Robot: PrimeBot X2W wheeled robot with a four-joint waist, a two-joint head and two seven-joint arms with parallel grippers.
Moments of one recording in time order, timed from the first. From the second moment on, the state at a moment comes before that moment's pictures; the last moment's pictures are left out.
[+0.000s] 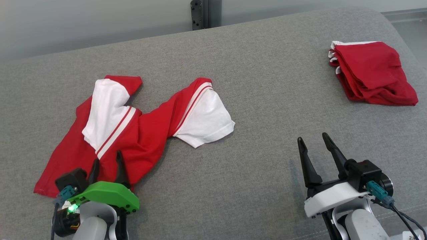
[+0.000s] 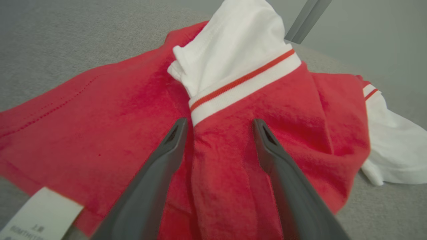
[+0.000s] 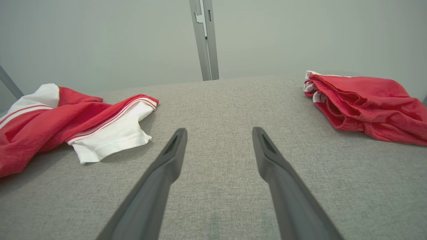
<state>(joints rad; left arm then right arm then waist) -0.22 0.13 -0.21 0.45 -0.61 0.16 -0.17 -0.10 -0.05 0.10 0.20 0.15 0.13 -0.26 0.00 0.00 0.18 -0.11</state>
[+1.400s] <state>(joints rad) -0.30 0.07 -0.68 0.49 -0.39 -0.03 -0.11 -0.10 -0.05 0.04 0.19 0.17 0.13 -0.26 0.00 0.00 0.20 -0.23</state>
